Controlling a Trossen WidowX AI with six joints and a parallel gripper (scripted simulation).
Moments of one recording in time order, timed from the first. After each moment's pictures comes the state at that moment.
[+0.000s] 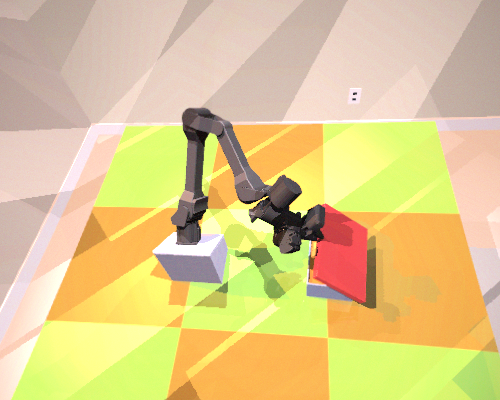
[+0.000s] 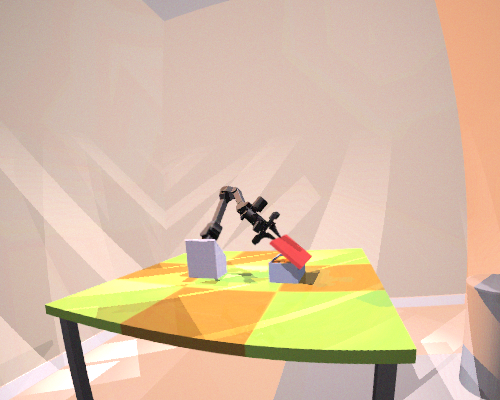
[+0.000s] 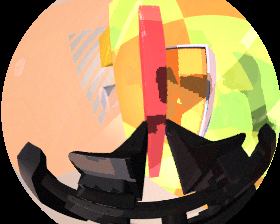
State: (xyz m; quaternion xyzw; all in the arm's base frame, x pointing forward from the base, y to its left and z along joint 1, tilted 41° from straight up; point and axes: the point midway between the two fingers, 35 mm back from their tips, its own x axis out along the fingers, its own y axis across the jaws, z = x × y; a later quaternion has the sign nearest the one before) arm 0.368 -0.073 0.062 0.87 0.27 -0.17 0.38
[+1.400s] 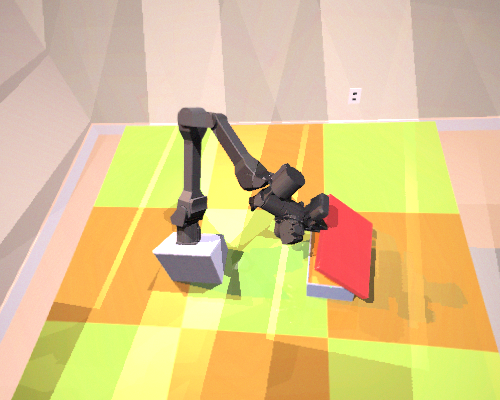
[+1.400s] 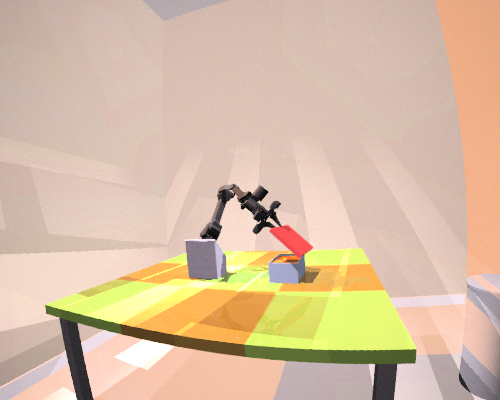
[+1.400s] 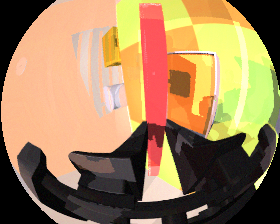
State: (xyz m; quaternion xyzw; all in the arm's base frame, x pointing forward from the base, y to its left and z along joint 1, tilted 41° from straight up) arm 0.371 -0.108 0.101 0.87 0.27 -0.18 0.38
